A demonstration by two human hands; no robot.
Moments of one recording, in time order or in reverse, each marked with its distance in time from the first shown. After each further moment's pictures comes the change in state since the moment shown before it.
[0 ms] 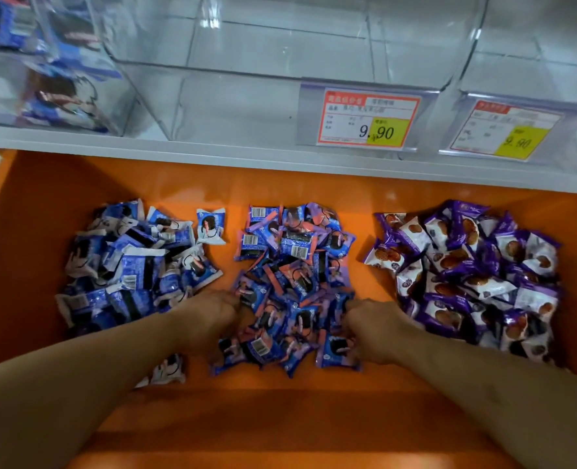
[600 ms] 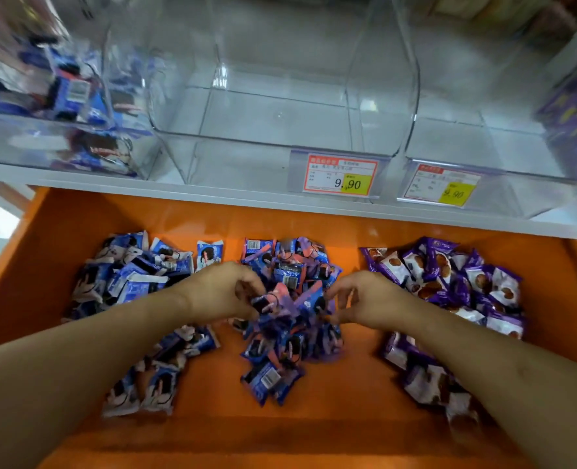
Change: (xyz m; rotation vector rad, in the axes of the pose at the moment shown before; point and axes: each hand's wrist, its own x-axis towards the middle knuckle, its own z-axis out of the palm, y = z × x) left_hand -0.031 0.012 -0.102 -0.710 0.371 -0.177; right_hand -0.033 0.029 -0.097 0.690 0.245 0.048
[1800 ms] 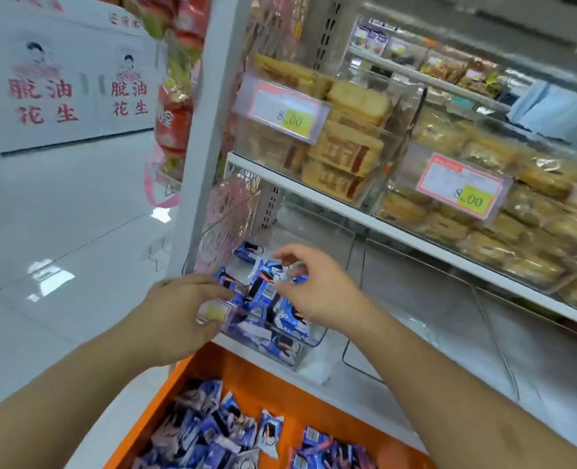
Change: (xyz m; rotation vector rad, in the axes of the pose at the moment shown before) left_hand -0.207 -0.073 -0.237 0.190 0.821 -0.047; right_hand 0.026 -0.434 -0.115 -0.074 0.382 -0.564
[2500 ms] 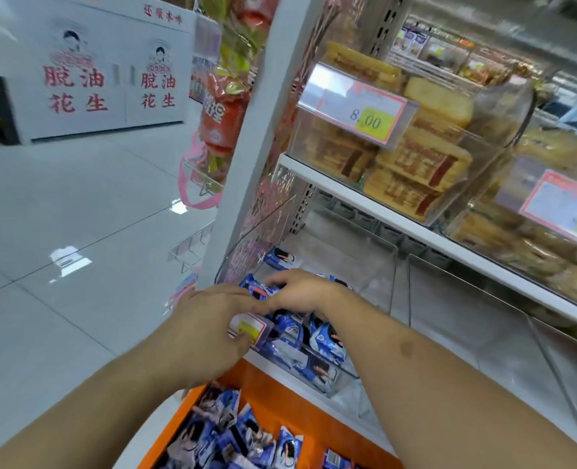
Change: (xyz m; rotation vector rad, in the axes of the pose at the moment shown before) left_hand 0.001 -0.007 -0.002 -0.187 0.059 -0.018; right_hand 0.110 0.009 0.069 -0.125 -0.467 0.248
